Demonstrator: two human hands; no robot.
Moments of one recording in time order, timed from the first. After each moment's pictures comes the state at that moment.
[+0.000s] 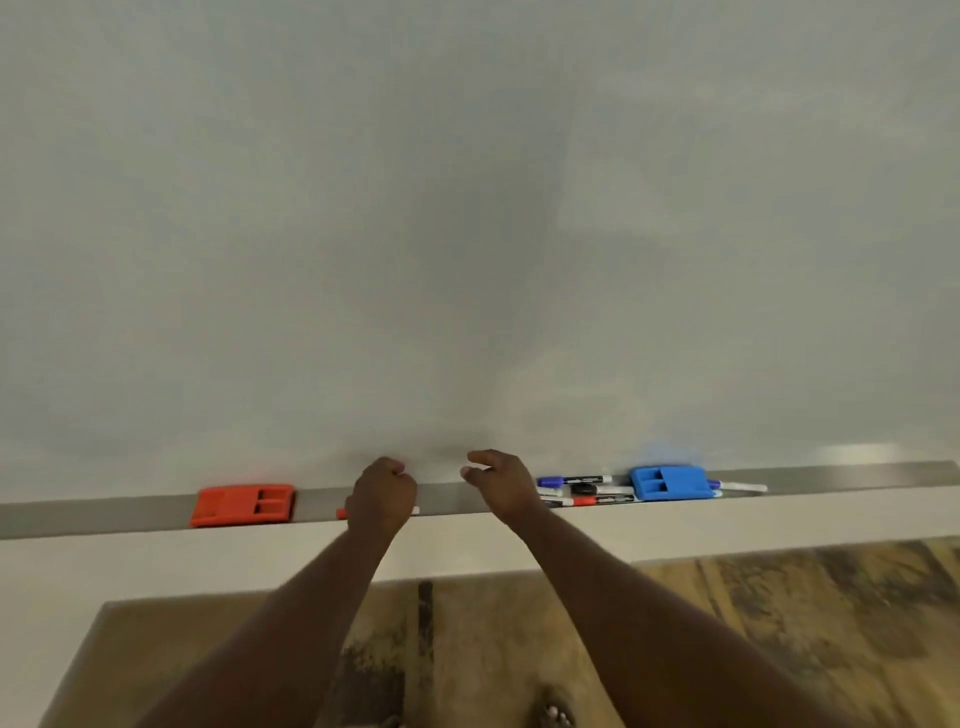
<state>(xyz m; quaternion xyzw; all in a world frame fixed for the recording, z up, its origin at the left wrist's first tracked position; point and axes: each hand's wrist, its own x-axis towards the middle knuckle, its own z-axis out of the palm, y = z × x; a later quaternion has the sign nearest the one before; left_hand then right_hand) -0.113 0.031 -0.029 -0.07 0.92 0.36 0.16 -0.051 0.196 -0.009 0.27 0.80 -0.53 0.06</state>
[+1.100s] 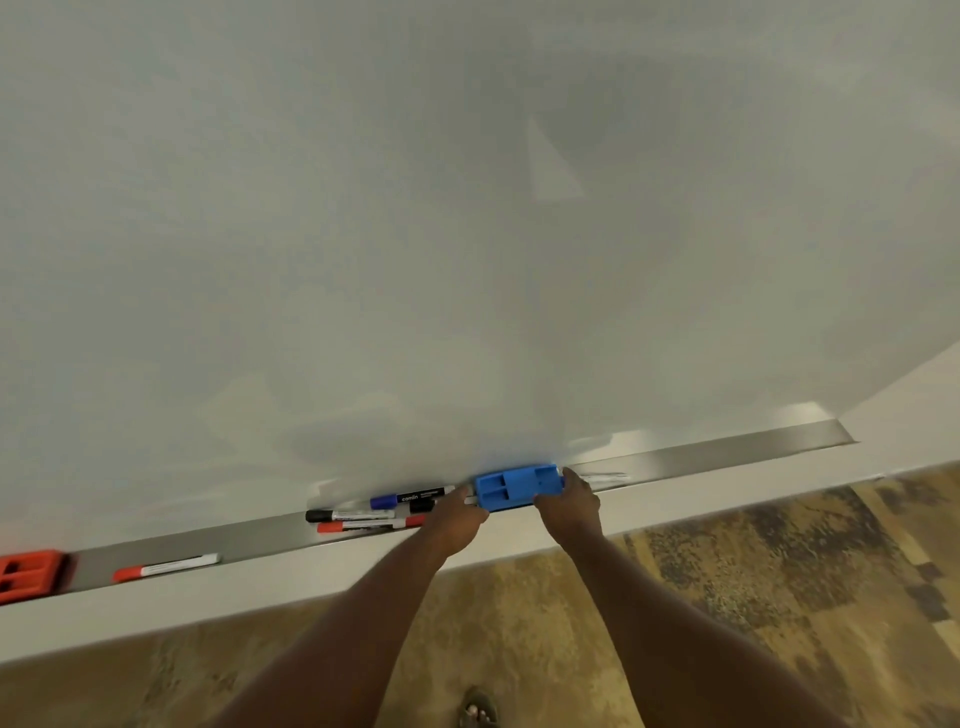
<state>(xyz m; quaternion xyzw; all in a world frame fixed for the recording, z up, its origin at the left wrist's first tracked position) -0.007 0.372 -0.064 0.05 0.82 0.38 0.42 0.078 0.526 -0.068 0.46 0.79 -0.40 0.04</state>
